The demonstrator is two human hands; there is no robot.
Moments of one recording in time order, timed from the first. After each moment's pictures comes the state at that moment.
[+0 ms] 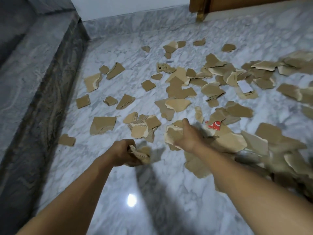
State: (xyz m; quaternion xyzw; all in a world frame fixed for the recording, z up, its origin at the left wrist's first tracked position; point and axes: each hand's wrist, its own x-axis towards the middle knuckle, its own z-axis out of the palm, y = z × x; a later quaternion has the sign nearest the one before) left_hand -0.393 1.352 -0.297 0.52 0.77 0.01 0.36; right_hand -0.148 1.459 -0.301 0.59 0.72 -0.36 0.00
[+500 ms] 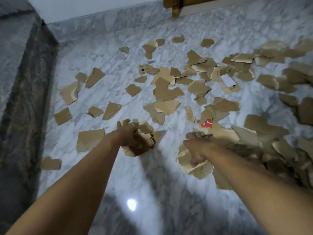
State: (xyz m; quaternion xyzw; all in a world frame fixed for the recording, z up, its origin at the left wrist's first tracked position) left_hand -0.398 1.473 -0.293 0.64 0.69 -0.21 0.26; right_hand -0.118 1.472 -0.303 0.45 0.79 -0.21 0.36
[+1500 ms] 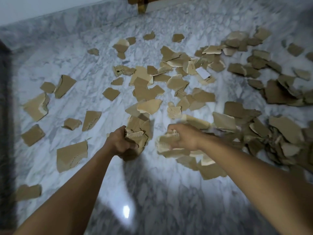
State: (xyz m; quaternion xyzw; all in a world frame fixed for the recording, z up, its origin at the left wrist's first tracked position) left_hand -0.392 1.479 -0.323 0.58 0.71 0.02 0.40; right_hand -0.115 1.470 -0.278 0.56 0.72 -0.41 0.04
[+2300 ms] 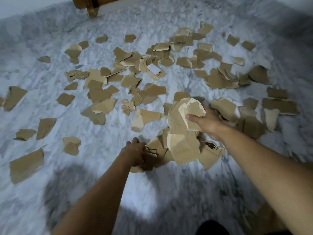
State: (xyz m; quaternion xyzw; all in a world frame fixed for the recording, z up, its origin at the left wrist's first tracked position) left_hand -0.191 1.408 -0.344 0.79 0.50 -0.25 0.26; right_hand 0.094 1.396 -0.253 0.73 0.34 -0.47 -0.37
